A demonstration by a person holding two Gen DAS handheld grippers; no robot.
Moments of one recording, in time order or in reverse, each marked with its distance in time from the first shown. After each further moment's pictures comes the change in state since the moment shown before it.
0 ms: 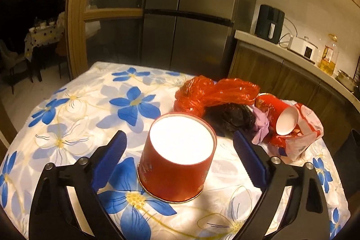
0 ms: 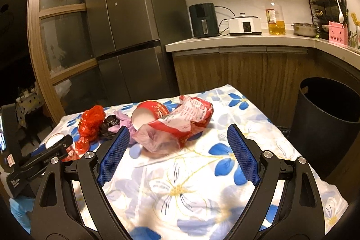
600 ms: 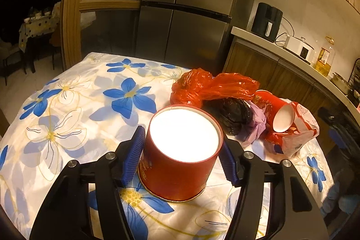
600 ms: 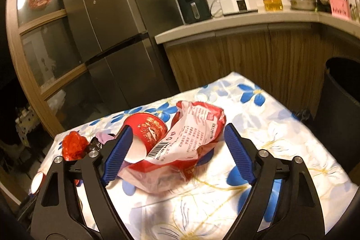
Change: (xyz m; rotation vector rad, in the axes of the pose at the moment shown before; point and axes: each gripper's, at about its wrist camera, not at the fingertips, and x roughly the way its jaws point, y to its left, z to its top) left arm 0.001 0.006 -0.004 -0.029 0.025 -0.053; right arm 0.093 -0.014 0.021 0.160 0.091 -0.002
